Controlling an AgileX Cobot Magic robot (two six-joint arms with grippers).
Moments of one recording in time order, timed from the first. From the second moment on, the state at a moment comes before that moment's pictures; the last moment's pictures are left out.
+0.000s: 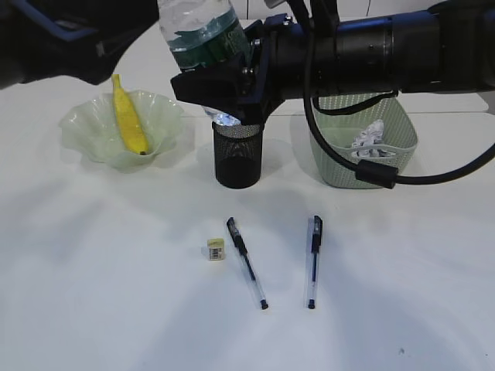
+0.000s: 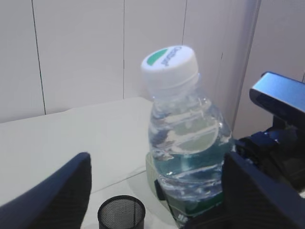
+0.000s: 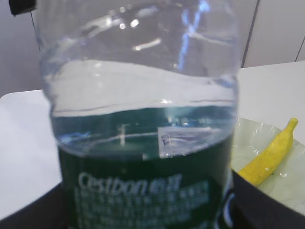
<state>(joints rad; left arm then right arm) -0.67 1.13 -0.69 -0.24 -0.39 0.15 0.37 1.75 -1.23 1.71 0.85 -2.10</state>
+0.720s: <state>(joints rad) -0.71 1.30 -0.69 -0.15 -0.68 -0.18 0.37 1.75 -1.23 1.71 0.85 -2.10</state>
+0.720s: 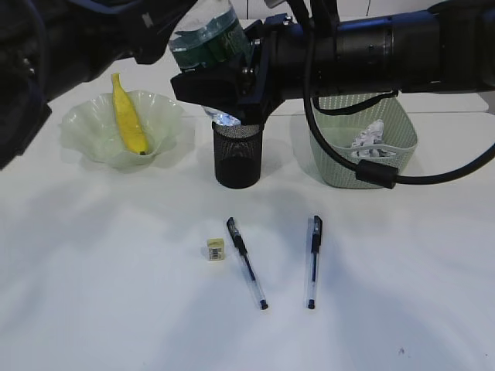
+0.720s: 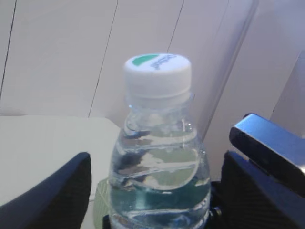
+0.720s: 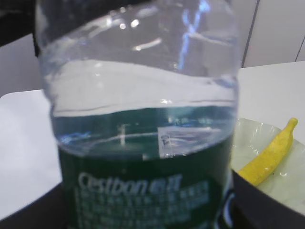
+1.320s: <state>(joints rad) -0.71 1.43 -0.69 -0.04 -0.93 -0.27 0.37 1.75 -1.23 1.71 0.89 -2.10</state>
